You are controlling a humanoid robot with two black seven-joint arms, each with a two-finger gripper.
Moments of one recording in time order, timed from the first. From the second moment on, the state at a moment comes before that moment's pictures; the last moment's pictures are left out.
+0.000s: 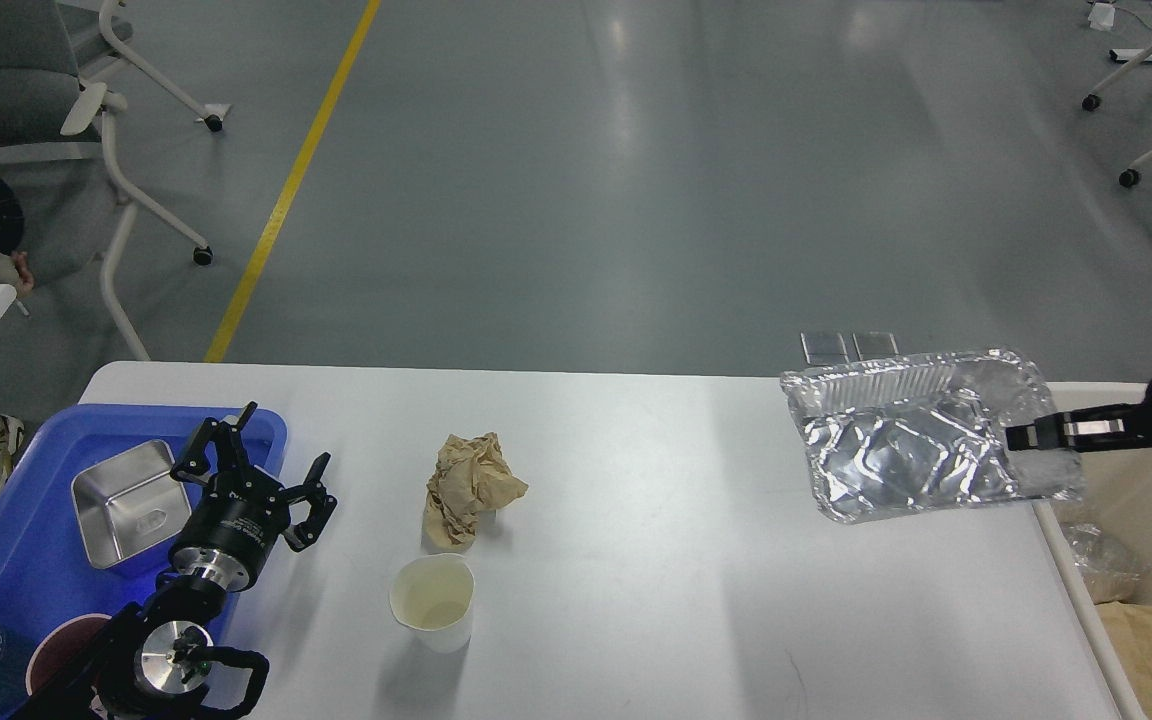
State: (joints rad) left arm -0.17 0.13 -1.16 -0.94 0.24 -0.26 -0.24; right arm 1.00 -1.10 0.17 1.27 -1.42 0.62 0.44
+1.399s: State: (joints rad) left arm -0.28 0.79 -0.80 -1.36 0.25 -0.06 -0.23; right arm 1.11 -0.49 0.06 1.01 -1.41 0.64 0.39
